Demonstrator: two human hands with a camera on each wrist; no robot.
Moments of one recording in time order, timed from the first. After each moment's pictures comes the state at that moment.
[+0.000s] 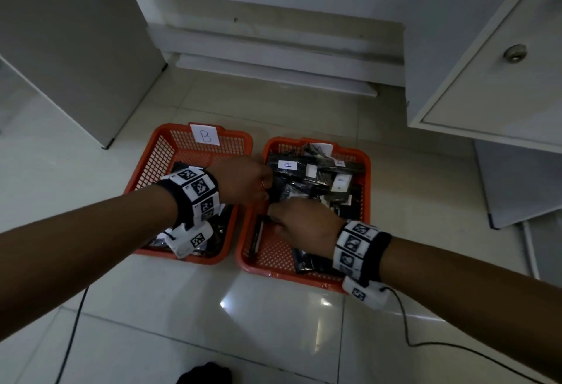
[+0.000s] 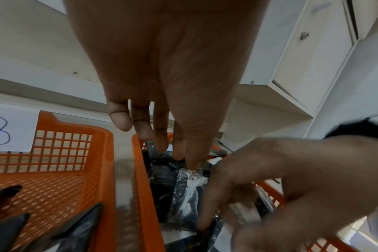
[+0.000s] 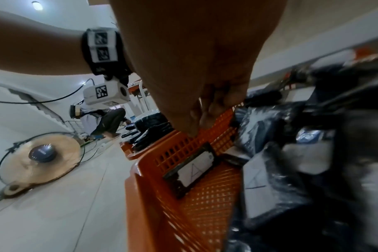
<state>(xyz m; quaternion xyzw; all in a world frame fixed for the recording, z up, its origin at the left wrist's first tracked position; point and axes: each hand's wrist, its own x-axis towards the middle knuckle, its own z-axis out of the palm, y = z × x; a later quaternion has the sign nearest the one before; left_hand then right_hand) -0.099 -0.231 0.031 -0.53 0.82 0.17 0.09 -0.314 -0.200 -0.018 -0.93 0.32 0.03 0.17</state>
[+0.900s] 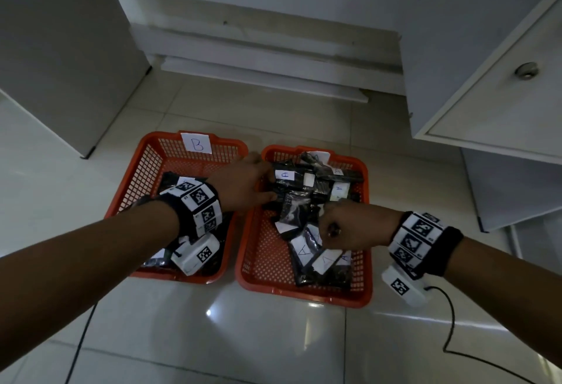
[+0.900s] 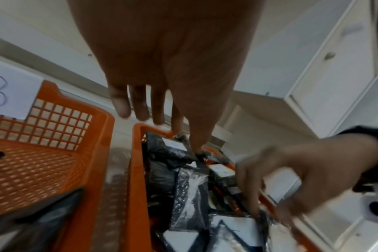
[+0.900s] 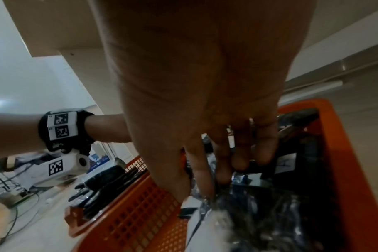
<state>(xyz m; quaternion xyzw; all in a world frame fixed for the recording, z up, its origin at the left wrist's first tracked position) -0.087 -0.252 0.000 -0.56 0.80 0.19 -0.04 -0.384 -0.248 0.015 -0.88 0.33 0.15 0.31</state>
